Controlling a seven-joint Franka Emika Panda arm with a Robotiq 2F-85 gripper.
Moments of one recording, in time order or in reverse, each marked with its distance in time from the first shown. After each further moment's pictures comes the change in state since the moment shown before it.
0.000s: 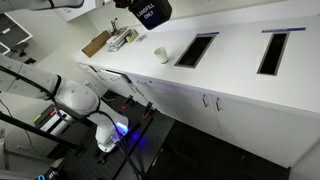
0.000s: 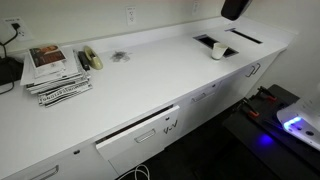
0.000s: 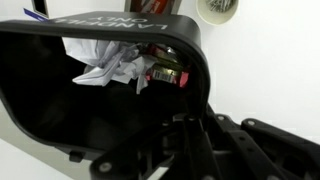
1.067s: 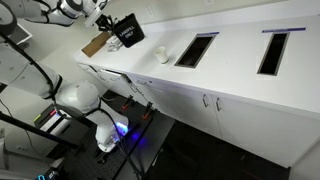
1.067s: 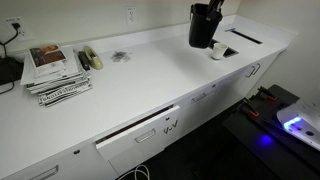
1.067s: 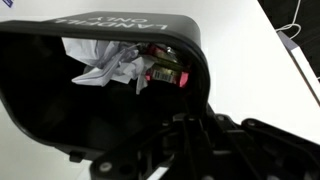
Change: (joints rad) arm 0.247 0.127 0.168 -0.034 0.189 0.057 -0.183
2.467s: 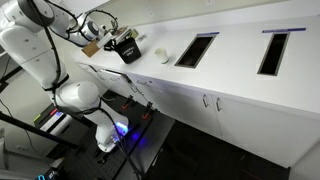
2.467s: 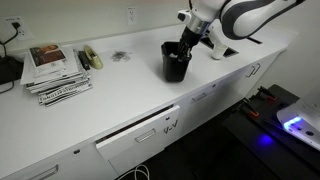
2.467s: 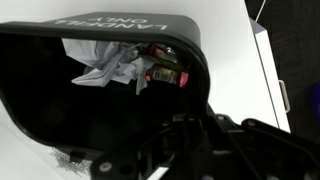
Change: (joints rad) arm 0.064 0.379 0.113 0.028 -0.046 0.310 0.014
